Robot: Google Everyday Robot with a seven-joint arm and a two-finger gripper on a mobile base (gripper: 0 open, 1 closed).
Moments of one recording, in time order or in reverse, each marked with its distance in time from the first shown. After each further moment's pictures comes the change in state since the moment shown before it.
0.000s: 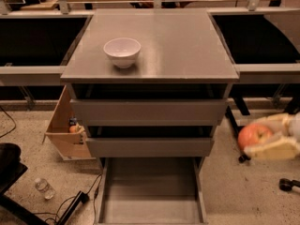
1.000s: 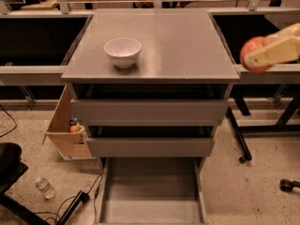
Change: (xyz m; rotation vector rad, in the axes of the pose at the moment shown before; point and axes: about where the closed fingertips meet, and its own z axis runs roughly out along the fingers) arm -0.170 -0.089 -0.068 0.123 -0.074 0.093
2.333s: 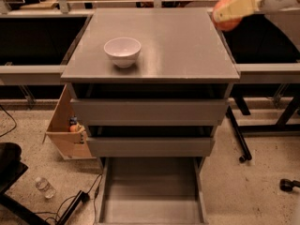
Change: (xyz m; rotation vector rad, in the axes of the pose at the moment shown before) arm -0.106 -0.081 0.061 0.044 -0.094 0.040
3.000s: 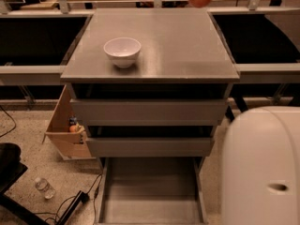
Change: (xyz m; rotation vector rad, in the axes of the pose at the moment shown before) arm -0.080 -0.032 0.076 0.120 -0.052 0.030
